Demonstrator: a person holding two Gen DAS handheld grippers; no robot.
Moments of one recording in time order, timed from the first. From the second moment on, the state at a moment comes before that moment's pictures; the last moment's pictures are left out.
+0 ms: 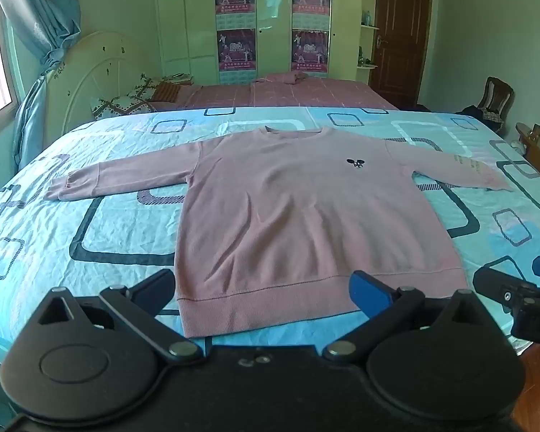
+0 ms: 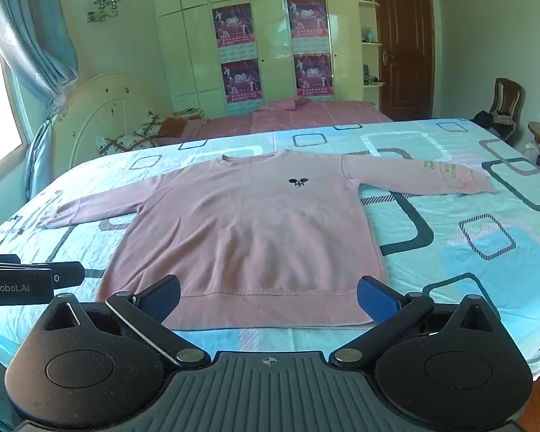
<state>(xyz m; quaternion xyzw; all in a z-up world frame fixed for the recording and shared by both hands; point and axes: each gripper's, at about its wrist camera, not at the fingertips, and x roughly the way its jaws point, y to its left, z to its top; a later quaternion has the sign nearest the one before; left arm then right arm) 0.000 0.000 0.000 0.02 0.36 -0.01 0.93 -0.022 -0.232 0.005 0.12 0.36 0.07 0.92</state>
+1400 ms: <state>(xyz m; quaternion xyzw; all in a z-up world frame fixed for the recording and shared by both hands) 0.015 0.002 -0.002 0.01 0.37 0.00 0.93 -0.008 -0.241 0.005 0.12 0.36 0.06 0.92</state>
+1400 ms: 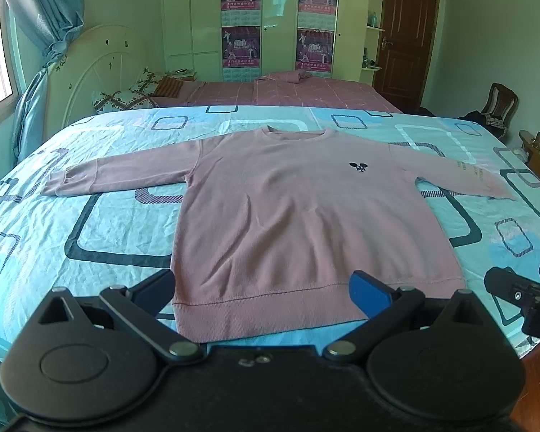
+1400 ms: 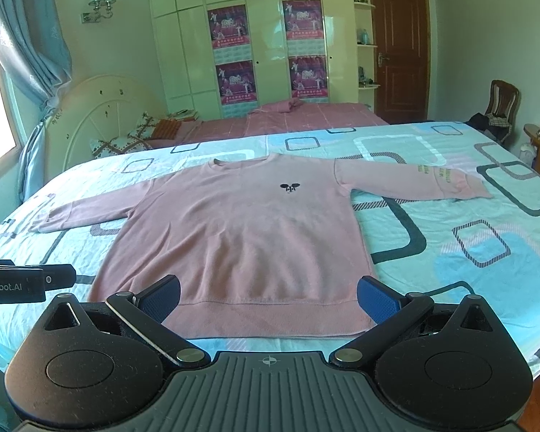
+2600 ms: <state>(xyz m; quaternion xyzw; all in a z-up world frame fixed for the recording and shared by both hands) 0.154 0.015 -0.034 -0.05 0.36 0.03 0.93 0.119 -0.308 -0.052 0.15 0.37 0.01 0.92</state>
